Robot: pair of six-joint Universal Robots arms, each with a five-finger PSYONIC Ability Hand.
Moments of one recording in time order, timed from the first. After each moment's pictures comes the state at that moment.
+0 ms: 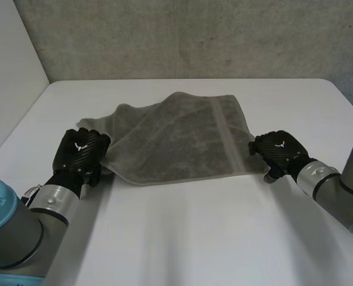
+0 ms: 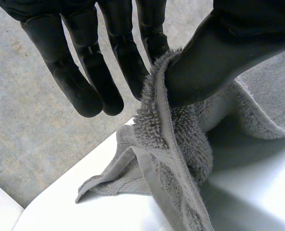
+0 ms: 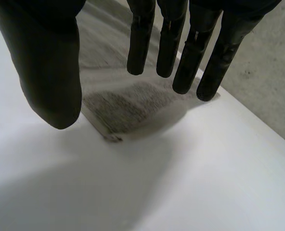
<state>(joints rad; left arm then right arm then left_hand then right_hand) 4.38 -1.82 -2.07 3.87 -1.46 3.49 1.72 -0.99 1.61 -0.28 1.10 2.63 1.46 1.51 1.55 1.52 1.48 0.58 0.58 0.58 0.58 0.41</state>
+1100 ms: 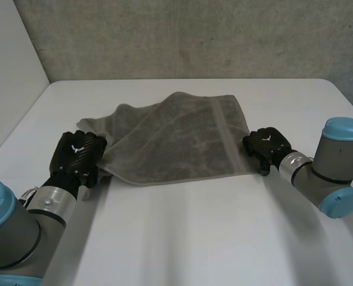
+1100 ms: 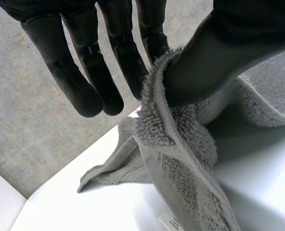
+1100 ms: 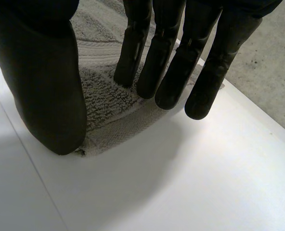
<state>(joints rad) 4.41 -1.83 -2.08 3.87 -1.46 3.49 1.79 -0.75 1.30 -0.22 1.18 2.64 1.46 1.51 1.55 1.52 1.48 1.15 1.12 1.13 1.13 0.78</state>
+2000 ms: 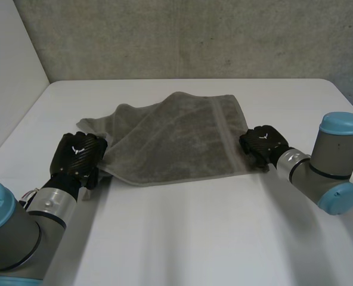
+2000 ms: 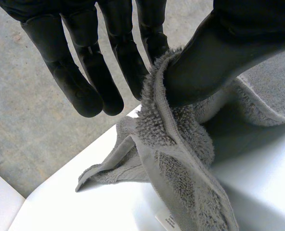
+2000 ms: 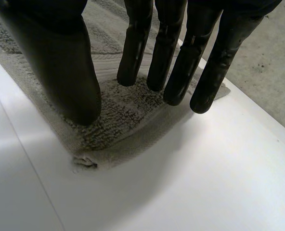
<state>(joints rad) 4.40 -1.82 -2.09 3.87 -1.46 3.49 1.81 -0.75 1.26 -0.16 1.18 2.64 1.46 1.51 1.55 1.52 1.48 0.76 0.78 0.77 0.78 0.58</state>
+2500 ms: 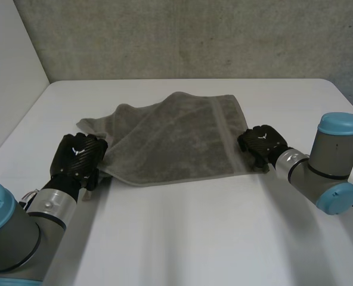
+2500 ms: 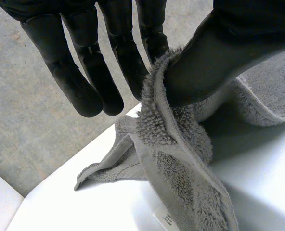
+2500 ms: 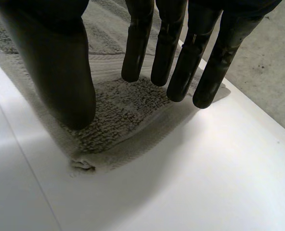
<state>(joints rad) 4.40 -1.82 -2.09 3.87 -1.46 3.49 1.81 -0.75 1.25 -0.16 1.19 2.64 1.46 1.51 1.55 1.52 1.48 0.68 0.70 0.70 0.68 0.51</state>
